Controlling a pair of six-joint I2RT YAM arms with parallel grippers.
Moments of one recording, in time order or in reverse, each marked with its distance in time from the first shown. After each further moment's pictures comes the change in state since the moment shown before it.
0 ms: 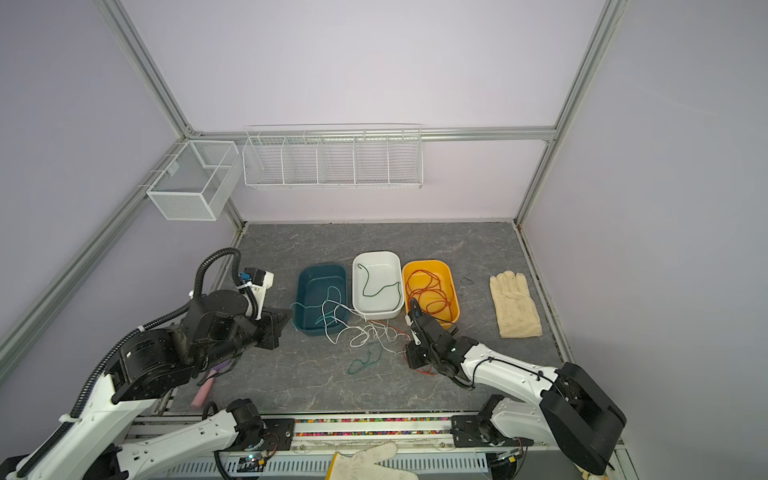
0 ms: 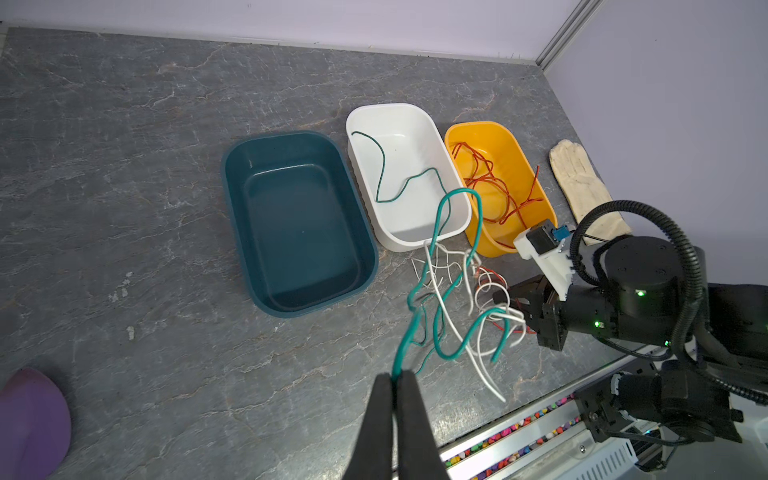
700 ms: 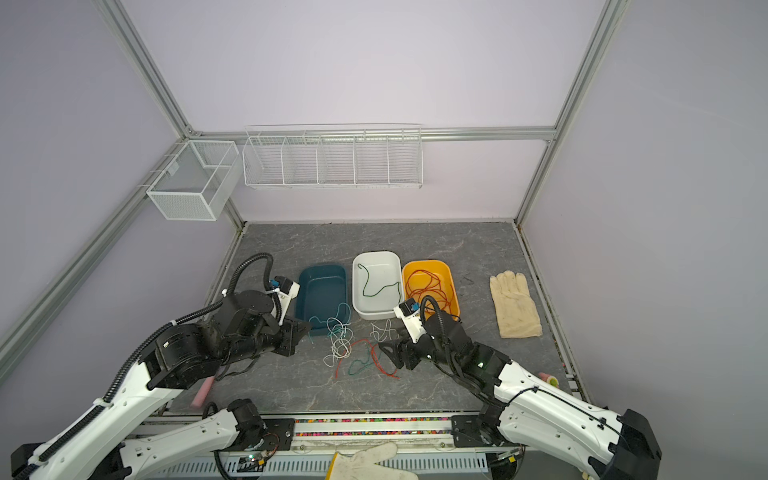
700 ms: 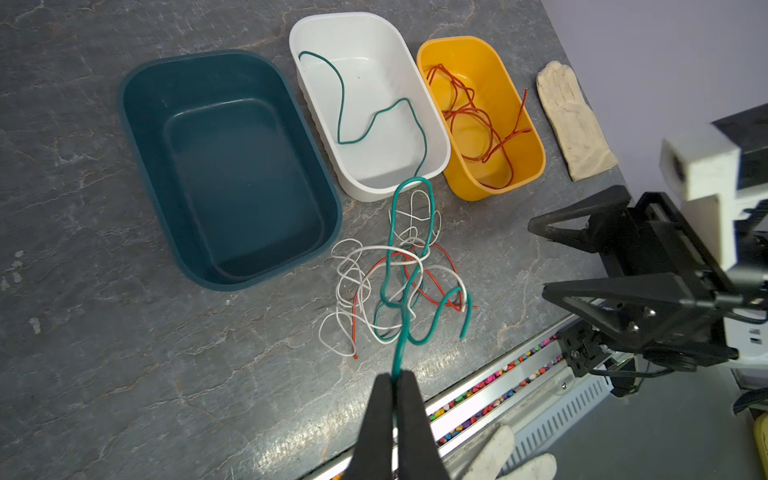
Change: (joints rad) left arm 0.003 0.031 -0.118 0.082 0.172 0.014; right arm 0.127 -0.336 0.106 0.047 -0.133 -0.124
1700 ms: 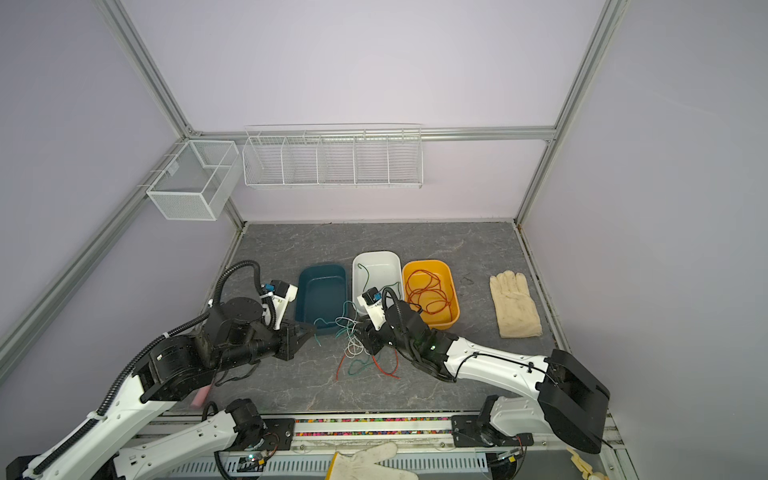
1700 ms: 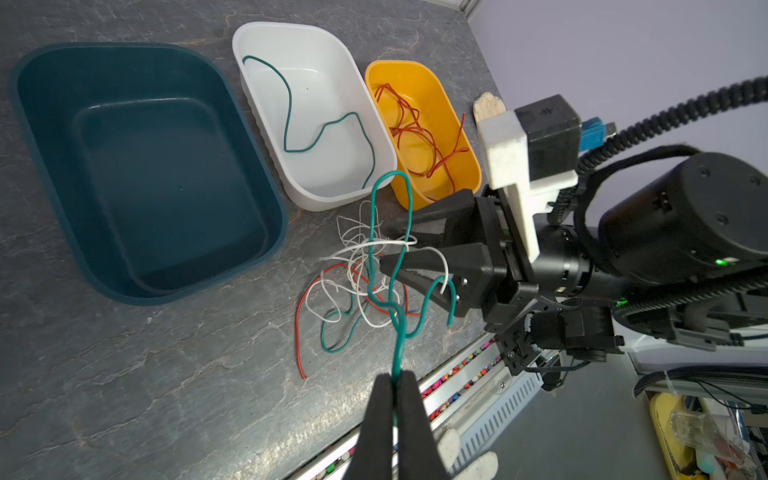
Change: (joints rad) left arm 0.001 -0.098 -0.085 0.120 0.096 -0.072; right arm 0.088 0.438 0.104 0.403 0.106 0.018
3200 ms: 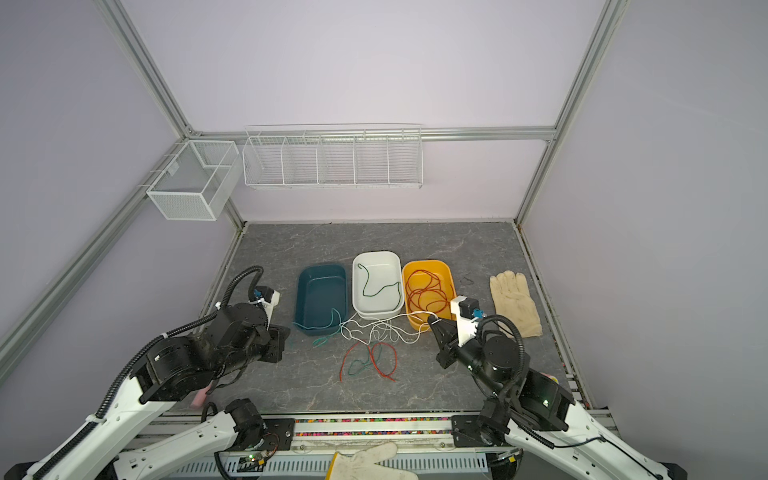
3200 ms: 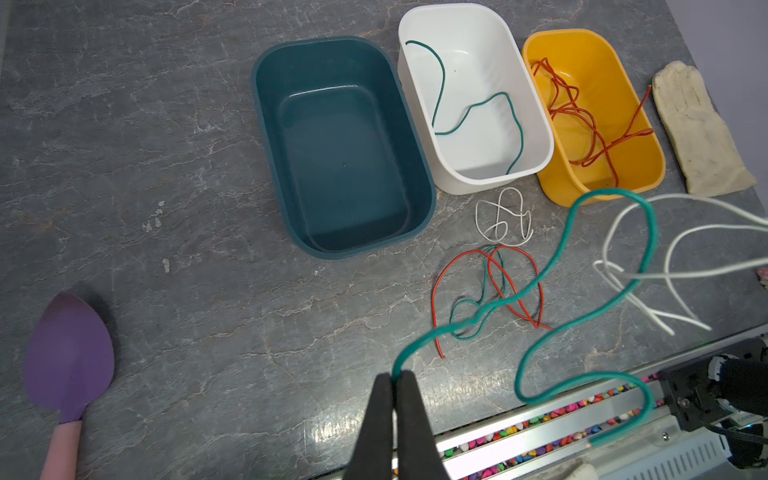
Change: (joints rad) left arm 0.063 0.006 0.000 -0.229 -0.261 0.063; right arm -0.050 -0.946 -0.062 -0.652 0.361 -0.011
